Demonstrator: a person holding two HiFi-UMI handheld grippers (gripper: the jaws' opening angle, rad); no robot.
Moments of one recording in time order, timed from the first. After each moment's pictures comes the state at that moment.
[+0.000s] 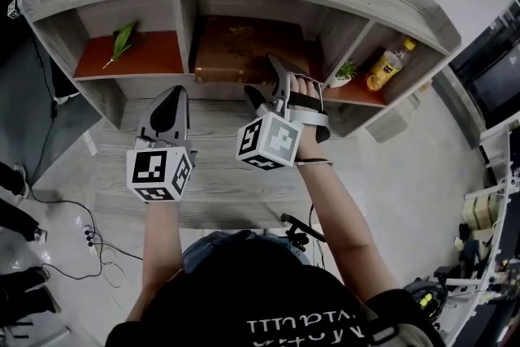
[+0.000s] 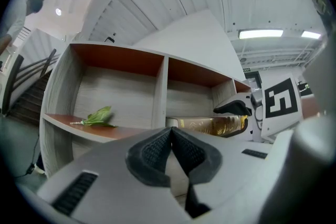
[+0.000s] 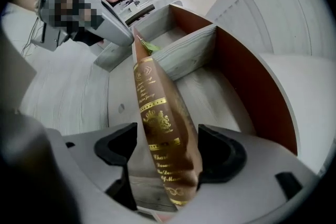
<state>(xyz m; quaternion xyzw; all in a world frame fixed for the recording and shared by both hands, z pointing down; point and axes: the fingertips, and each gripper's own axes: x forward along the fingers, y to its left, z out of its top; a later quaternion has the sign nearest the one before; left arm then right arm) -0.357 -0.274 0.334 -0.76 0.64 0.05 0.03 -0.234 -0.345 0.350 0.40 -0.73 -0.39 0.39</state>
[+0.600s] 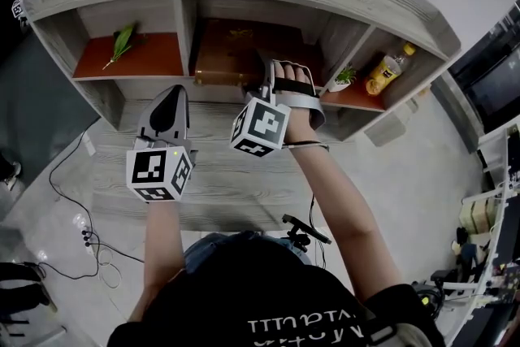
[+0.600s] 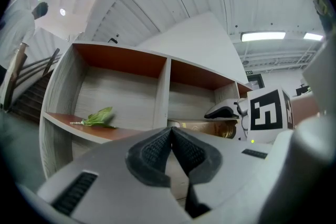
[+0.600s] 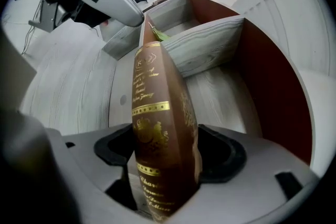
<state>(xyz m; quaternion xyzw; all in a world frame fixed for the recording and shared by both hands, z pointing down) -0.358 -0.278 0.329 -0.76 0.65 0.07 0.03 -0.249 -0.372 0.362 0.35 -0.70 -0.42 0.46</state>
